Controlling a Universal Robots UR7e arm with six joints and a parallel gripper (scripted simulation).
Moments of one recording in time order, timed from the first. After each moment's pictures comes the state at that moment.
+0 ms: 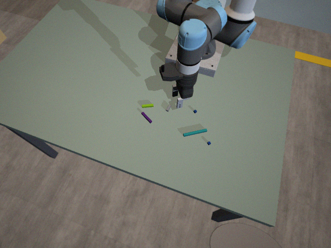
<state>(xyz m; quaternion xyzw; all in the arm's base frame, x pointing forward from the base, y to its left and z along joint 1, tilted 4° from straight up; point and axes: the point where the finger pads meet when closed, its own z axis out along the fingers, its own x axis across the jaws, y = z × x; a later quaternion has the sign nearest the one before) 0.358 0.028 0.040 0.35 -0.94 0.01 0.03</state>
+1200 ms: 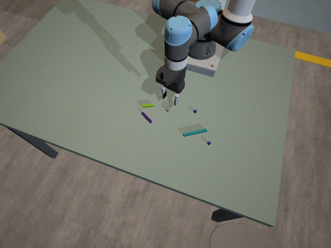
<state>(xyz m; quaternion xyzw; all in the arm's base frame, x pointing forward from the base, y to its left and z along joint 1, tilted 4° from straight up) 0.360 -0.001 0.033 0.66 -0.75 0.00 0.03</state>
